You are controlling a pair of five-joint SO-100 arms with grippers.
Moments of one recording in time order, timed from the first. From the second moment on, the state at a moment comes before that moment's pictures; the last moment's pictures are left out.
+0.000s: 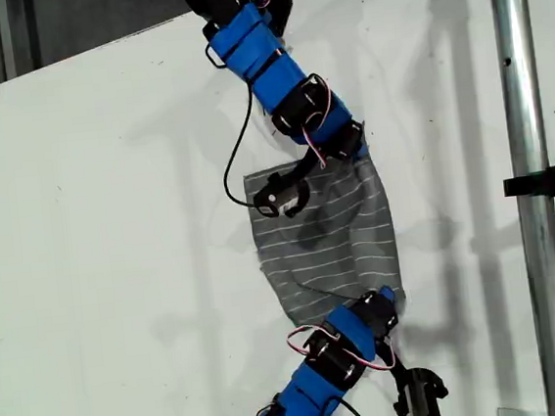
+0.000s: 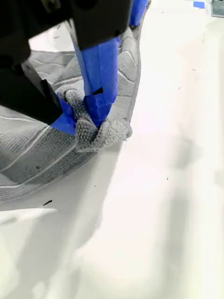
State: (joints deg) arm 0 32.1 66.0 52.6 83.8 -80.9; arm 1 -30.6 71.6 69.9 75.8 66.1
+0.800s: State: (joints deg) arm 0 1.3 92.8 83.1 95.4 -77.5; arm 1 6.9 73.8 75.2 72.2 39.2
